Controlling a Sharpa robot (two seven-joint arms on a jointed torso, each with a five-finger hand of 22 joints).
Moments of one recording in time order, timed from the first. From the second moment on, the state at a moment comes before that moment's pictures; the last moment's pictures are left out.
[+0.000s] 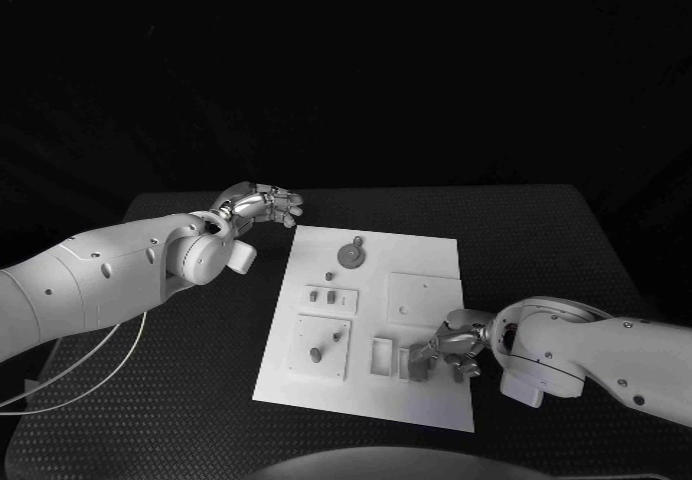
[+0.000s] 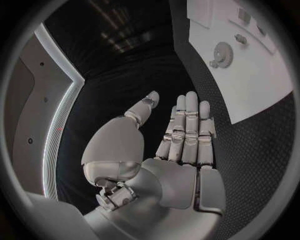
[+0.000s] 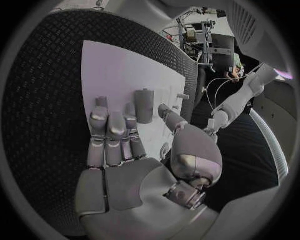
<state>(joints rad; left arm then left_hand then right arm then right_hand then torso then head) 1.20 -0.77 -0.11 1.17 -0.20 -0.13 0.28 1.00 -0.08 0.49 -0.27 0.09 0.84 0.18 0.24 0.55 1.23 0.11 0.07 0.29 1.03 0.03 0.69 0.44 0.02 0.77 -0.07 0.52 1.28 1.15 -0.89 -0.24 1.70 -0.91 -0.05 -0.53 0.64 -0.17 0.63 -0.14 0.05 0.89 0.12 0.41 0.45 0.98 0.01 1.23 1.06 1.23 -0.09 1.15 1.31 0.21 1.09 -0.06 1.10 1.31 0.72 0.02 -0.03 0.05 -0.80</state>
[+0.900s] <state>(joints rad) 1.20 -0.77 -0.11 1.17 -0.20 -0.13 0.28 1.00 -0.08 0.49 -0.27 0.09 0.84 0.18 0.24 0.55 1.23 0.11 0.07 0.29 1.03 0.03 0.69 0.44 0.02 0.77 -0.07 0.51 1.29 1.14 -0.86 -0.24 1.69 -0.94 -0.07 -0.53 0.76 -0.12 0.71 -0.26 0.05 0.94 0.11 0.42 0.49 1.00 0.00 1.23 1.07 1.24 -0.10 1.19 1.30 0.21 1.09 -0.06 1.12 1.31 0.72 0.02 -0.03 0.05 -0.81</state>
